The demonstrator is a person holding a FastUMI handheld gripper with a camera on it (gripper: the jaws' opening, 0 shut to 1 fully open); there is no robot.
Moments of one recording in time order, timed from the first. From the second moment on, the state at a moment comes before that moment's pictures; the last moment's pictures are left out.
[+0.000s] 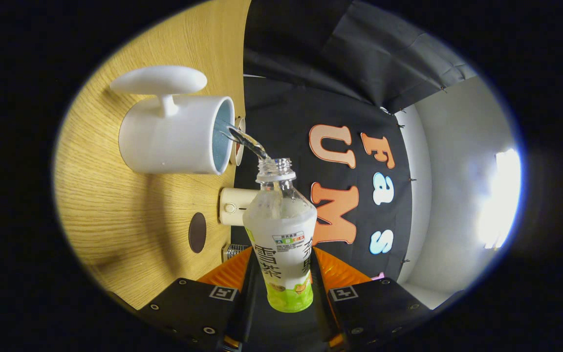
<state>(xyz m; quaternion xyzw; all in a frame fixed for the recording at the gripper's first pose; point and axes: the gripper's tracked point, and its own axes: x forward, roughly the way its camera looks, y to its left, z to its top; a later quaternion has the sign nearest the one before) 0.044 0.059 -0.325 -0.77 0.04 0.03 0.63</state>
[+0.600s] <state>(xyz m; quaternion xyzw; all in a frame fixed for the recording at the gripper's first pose) 0.046 0.056 -0.321 -0.80 0.04 0.04 0.60</state>
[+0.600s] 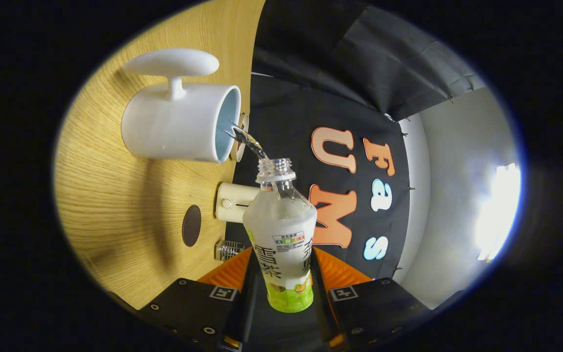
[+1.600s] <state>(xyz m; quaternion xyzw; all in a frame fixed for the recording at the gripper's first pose) 0.057 0.060 -0.310 -0.83 0.00 0.05 0.55</state>
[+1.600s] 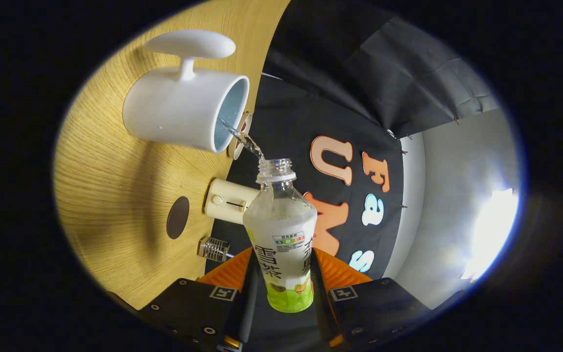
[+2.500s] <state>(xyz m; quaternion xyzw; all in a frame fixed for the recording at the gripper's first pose) 0.064 0.072 -0.300 -0.86 -0.03 0.06 0.51</state>
